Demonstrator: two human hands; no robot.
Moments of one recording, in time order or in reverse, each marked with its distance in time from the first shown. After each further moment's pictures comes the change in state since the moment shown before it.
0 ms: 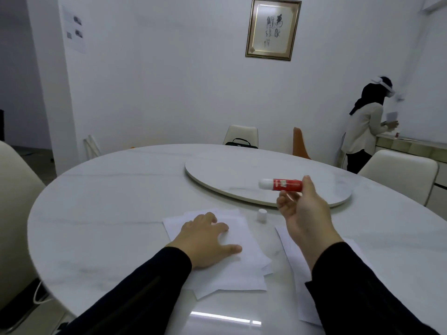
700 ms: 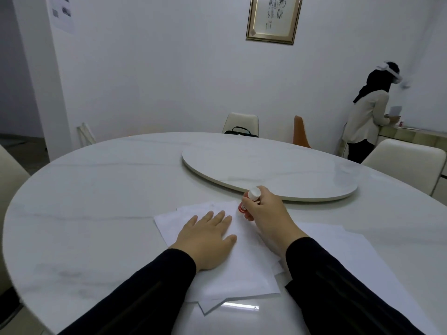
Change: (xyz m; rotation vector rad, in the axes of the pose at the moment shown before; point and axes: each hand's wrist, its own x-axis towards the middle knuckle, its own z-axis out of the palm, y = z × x) left_hand 0.007 -0.004 0.014 0.099 -0.054 0.013; right_hand 0.012 0.063 0.005 -1.049 -0.434 -0.276
